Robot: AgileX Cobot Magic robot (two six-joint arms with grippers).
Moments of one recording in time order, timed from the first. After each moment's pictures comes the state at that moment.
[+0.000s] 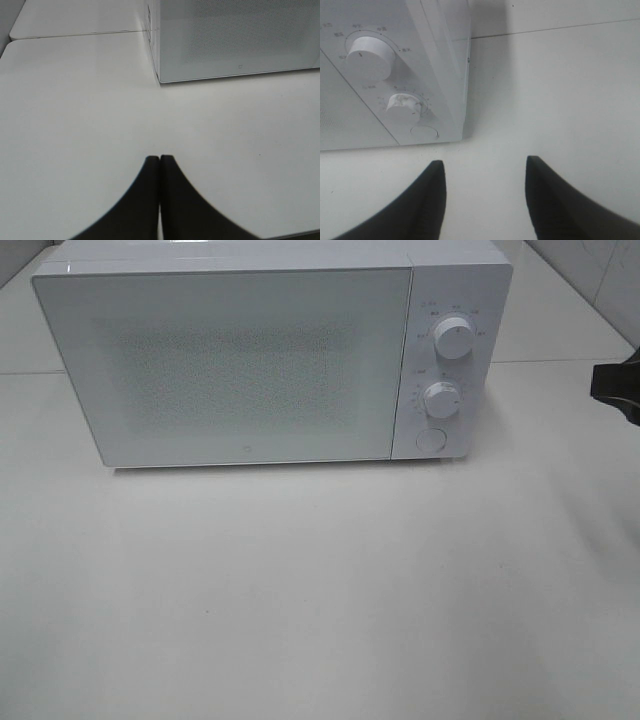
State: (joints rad) left arm -0.06 0.00 -0.50 -0.11 1.05 0.09; right arm 0.11 1.12 -0.53 0.04 -0.01 0.05
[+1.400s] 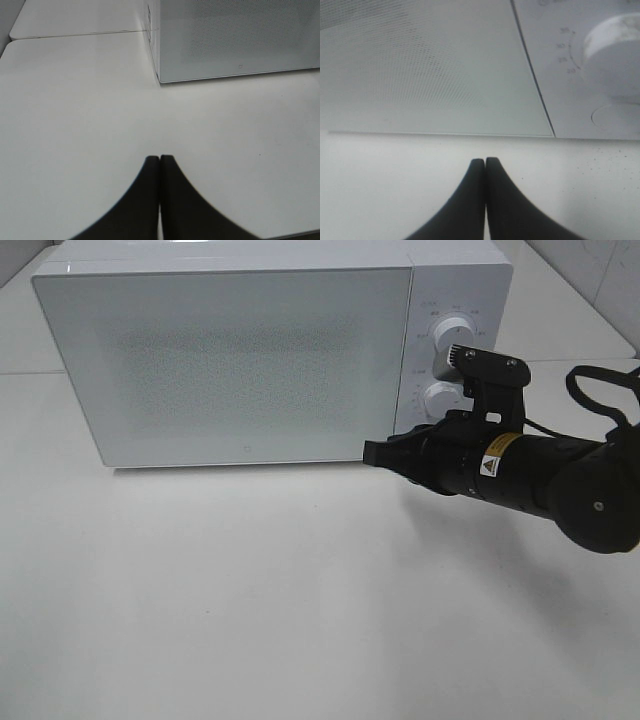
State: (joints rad) left arm -0.06 0.00 -0.50 -0.11 1.05 0.09; right arm 0.45 1.83 -0.61 -0.12 -0.71 0.44
